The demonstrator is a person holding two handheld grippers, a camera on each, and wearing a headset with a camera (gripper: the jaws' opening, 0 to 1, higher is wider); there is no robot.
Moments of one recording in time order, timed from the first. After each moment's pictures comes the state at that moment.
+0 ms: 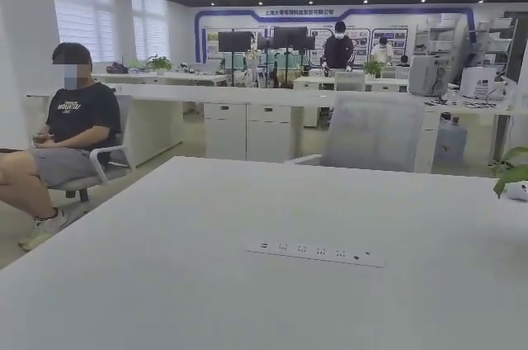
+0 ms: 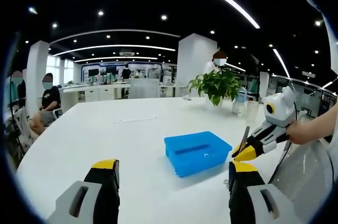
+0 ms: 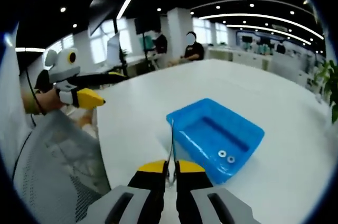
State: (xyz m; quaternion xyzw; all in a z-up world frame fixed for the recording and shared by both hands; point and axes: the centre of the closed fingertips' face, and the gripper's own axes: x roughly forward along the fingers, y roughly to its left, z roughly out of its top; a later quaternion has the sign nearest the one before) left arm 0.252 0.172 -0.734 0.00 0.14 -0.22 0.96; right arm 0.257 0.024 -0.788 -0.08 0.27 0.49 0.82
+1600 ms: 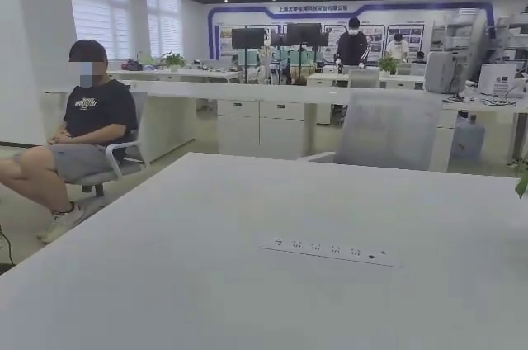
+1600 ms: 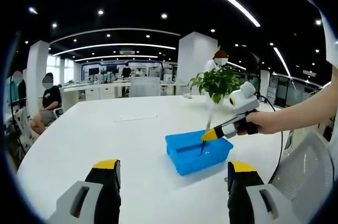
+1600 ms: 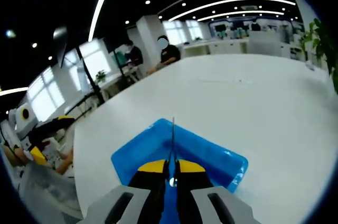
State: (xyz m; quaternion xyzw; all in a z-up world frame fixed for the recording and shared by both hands) left arm 0.252 0.173 -0.736 0.00 0.15 -0.22 0.96; right arm 0.371 0.036 -0.809 0.02 0.31 0.43 0.85
